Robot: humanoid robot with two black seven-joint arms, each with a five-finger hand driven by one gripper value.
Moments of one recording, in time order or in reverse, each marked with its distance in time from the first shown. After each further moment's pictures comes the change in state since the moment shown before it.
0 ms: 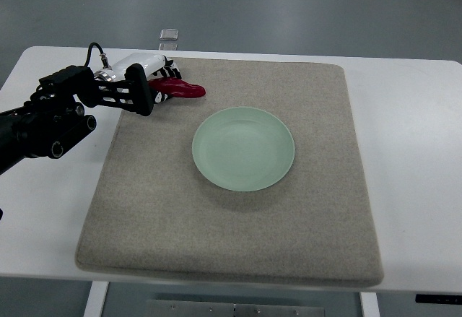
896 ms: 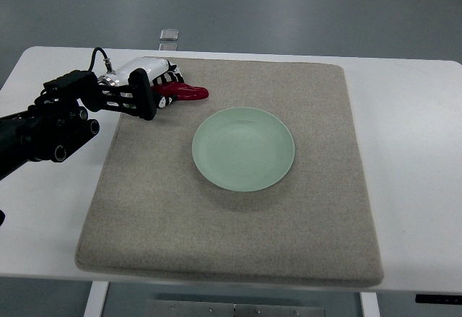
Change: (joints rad) left arm 0.014 -0.012 0.013 -0.001 -0.013 -0.009 0.000; right arm 0.000 0.000 0.000 0.000 0.000 0.000 0.000
